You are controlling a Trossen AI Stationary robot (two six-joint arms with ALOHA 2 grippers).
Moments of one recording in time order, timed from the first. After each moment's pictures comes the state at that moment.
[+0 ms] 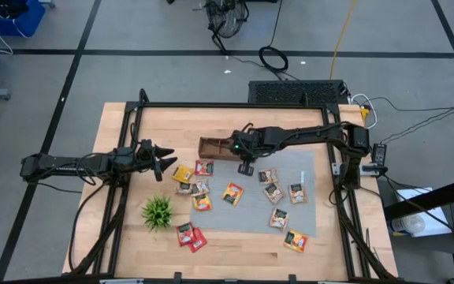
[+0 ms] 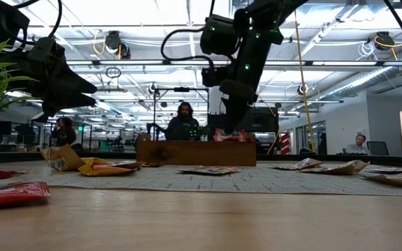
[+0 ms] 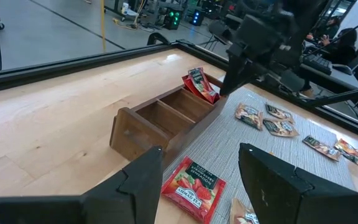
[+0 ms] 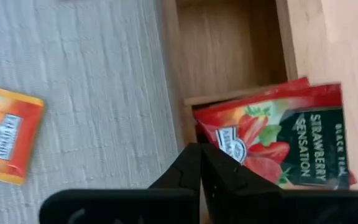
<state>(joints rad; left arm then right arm) 0.07 0.29 0.01 0.08 -0.26 -0.40 -0.17 1.87 1.35 -0.67 0.13 0.04</state>
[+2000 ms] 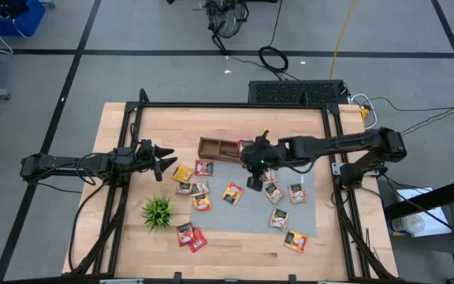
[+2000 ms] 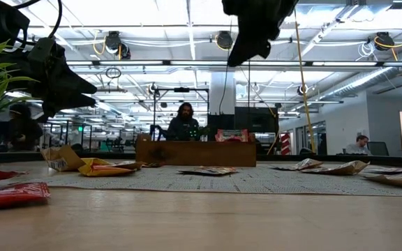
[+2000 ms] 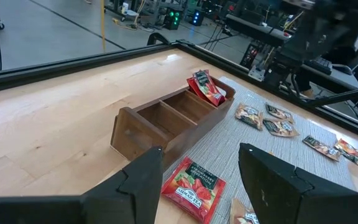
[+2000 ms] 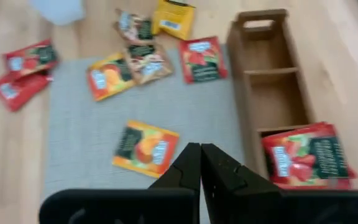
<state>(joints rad) 0.07 0.29 0.01 0.08 -0.26 -0.40 0.05 1.54 1.28 -0.61 0.13 0.22</state>
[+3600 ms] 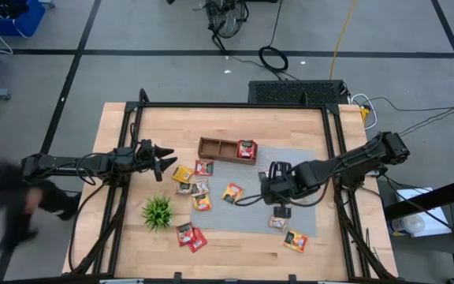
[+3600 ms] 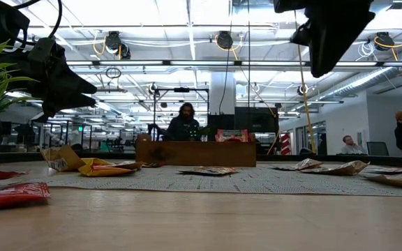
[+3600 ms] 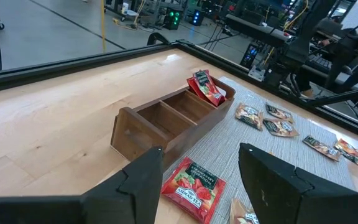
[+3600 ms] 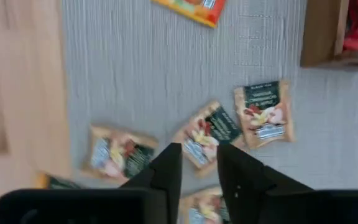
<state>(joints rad) 0.07 0.29 0.01 0.08 -0.26 -0.40 0.32 1.54 1.28 -1.09 0.16 0.37</state>
